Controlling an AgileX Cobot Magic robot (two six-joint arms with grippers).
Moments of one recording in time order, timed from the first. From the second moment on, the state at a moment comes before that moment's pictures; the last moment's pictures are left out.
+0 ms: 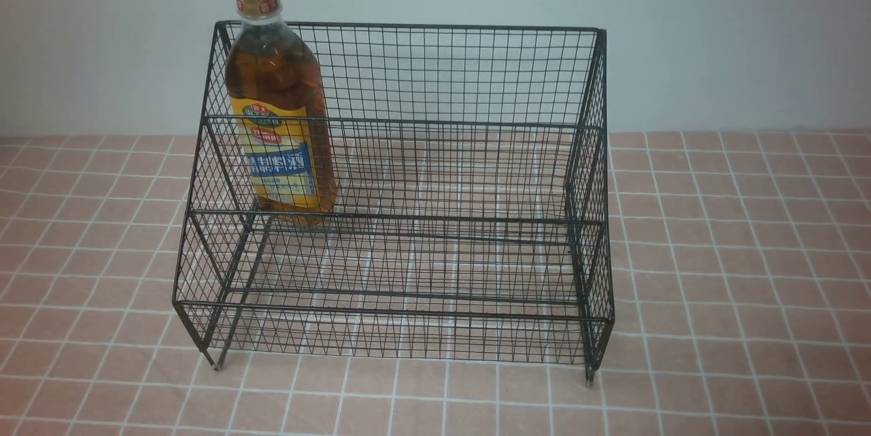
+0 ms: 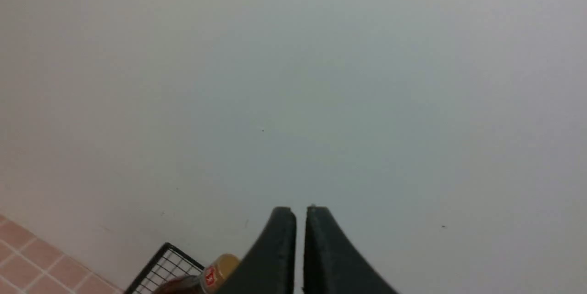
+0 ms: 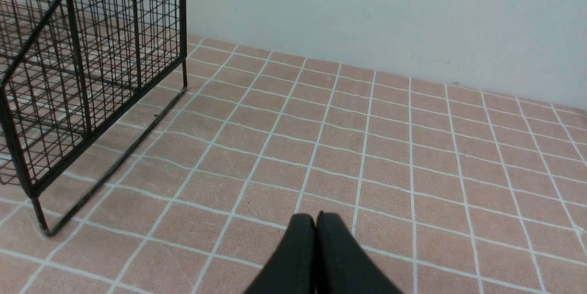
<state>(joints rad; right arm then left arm) 0.06 -0.01 0.02 0.09 0.38 -0.20 -1.07 1.00 -1.34 -1.76 -1.26 1.32</state>
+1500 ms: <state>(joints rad) 0.06 -0.01 0.02 0.09 0.38 -0.20 -0.59 0.59 -1.04 -0.09 0.16 0.11</state>
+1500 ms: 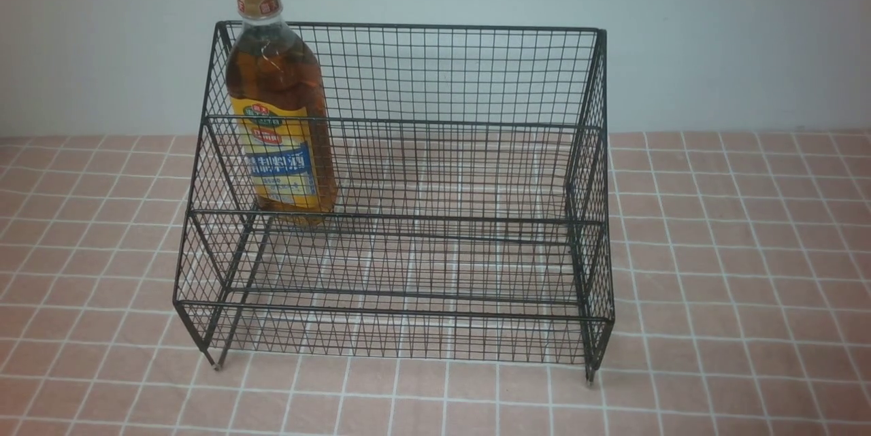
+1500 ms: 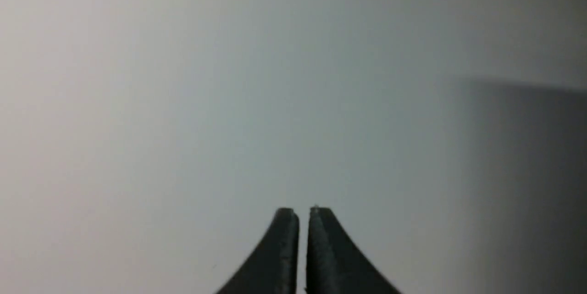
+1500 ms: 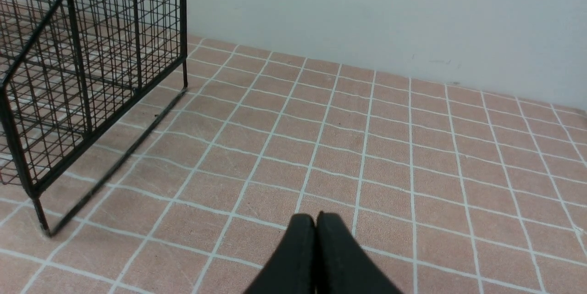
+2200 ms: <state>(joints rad) 0.06 -0.01 0.02 0.09 0.38 -0.20 -0.15 0.11 -0.18 0.07 0.24 0.01</state>
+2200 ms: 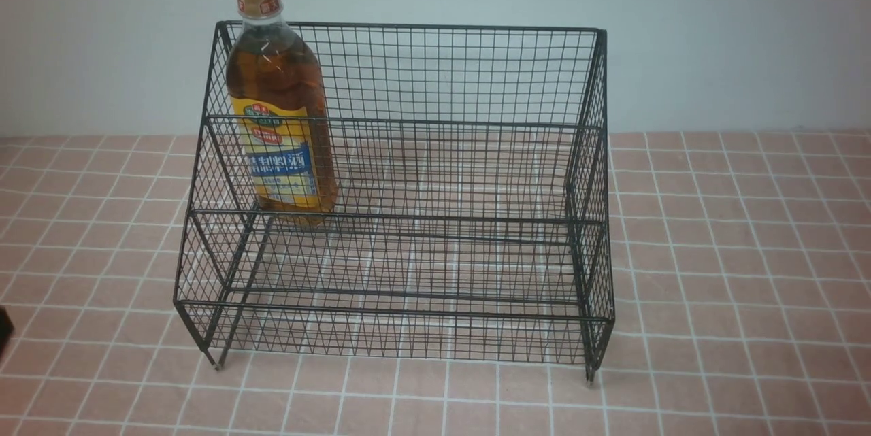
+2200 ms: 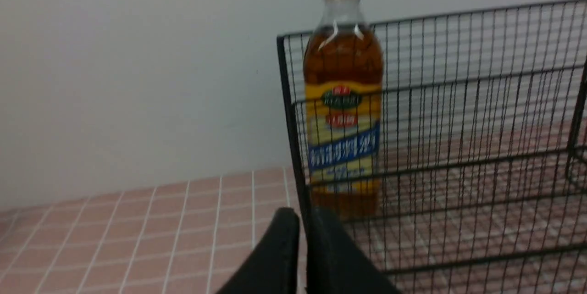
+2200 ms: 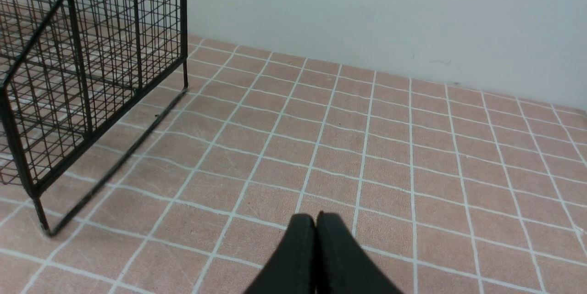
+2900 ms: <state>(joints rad) 0.06 -0.01 0.02 0.09 0.38 -0.20 -0.03 -0.01 0.03 0.04 0.38 0.02</state>
